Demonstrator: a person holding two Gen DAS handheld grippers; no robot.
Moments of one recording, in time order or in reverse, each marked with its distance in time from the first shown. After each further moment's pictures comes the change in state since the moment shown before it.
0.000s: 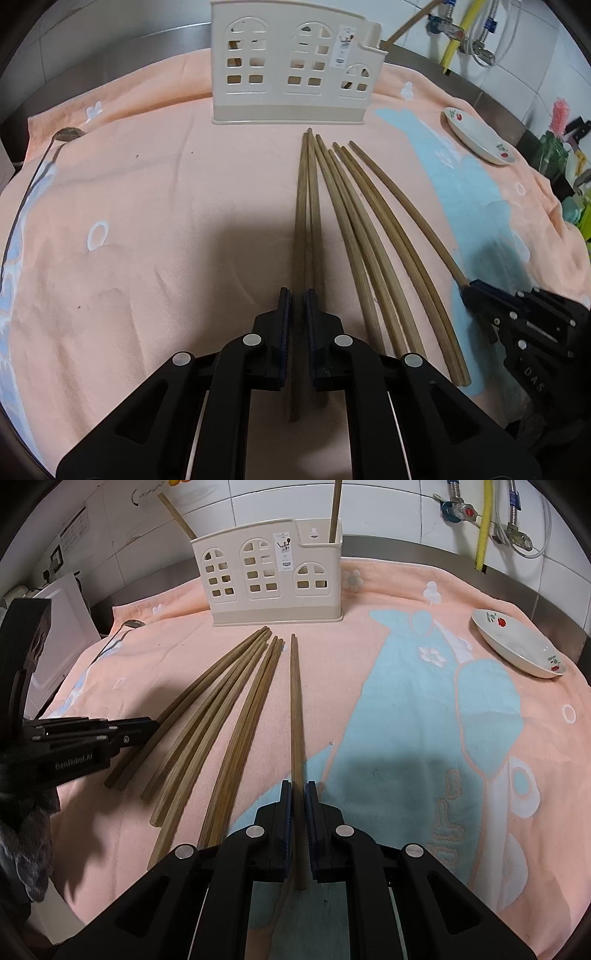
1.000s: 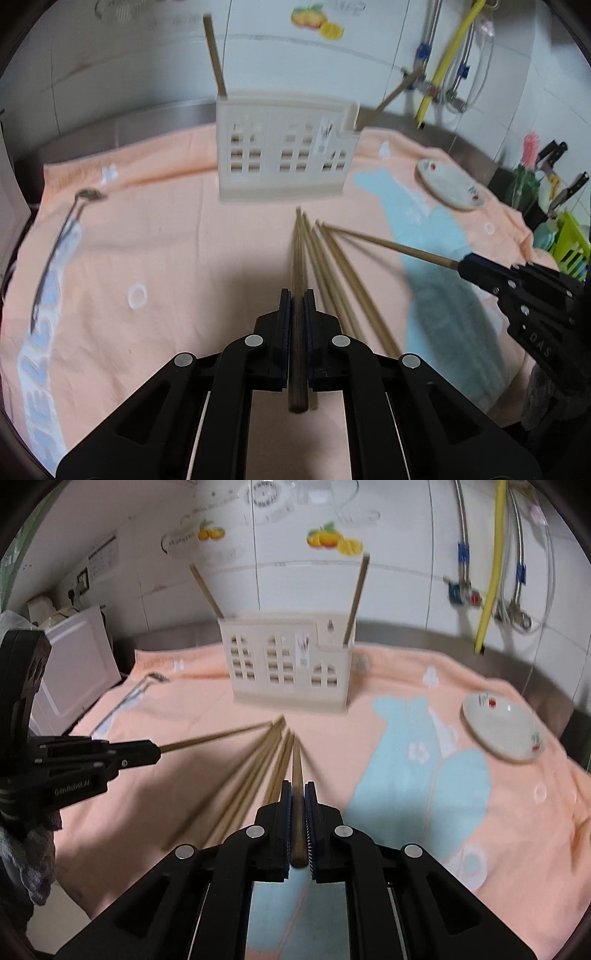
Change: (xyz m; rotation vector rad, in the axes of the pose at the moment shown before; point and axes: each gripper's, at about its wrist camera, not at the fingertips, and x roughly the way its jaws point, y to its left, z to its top) left arm -0.078 0.001 0.029 0.023 -0.183 -0.041; right arm -0.064 0.010 0.053 -0.092 -0.197 0.004
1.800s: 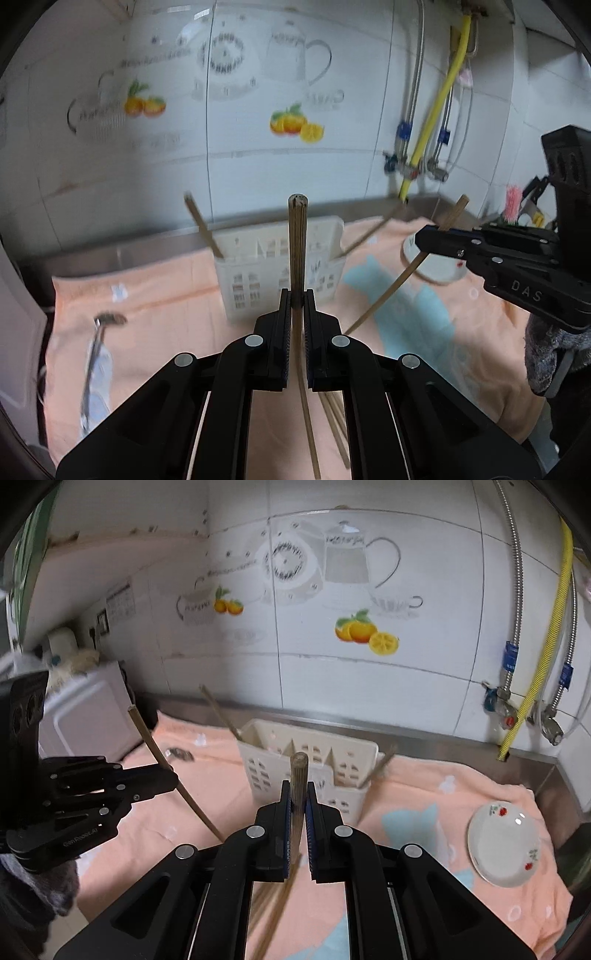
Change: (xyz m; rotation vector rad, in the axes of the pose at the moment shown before) left arm -0.053 -0.007 0.122 0.100 -0.185 -0.024; right arm -0.012 -0.015 0.160 -0.064 -0.073 0.119
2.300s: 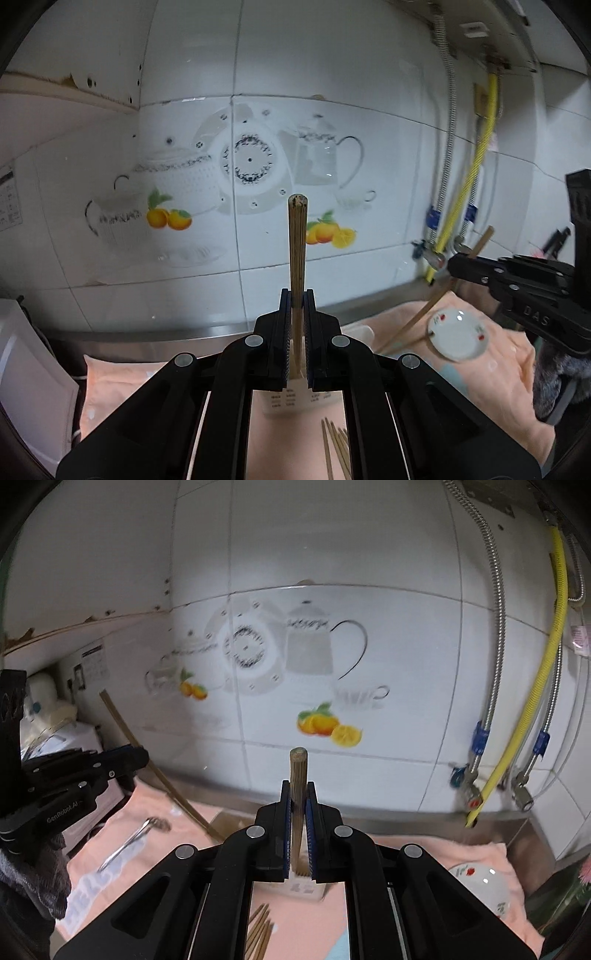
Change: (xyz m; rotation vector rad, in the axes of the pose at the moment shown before) left arm -0.004 0.014 0.100 -0.003 -0.177 0.109; right arm -0.014 -0.027 0.088 0.023 -0.158 -0.097
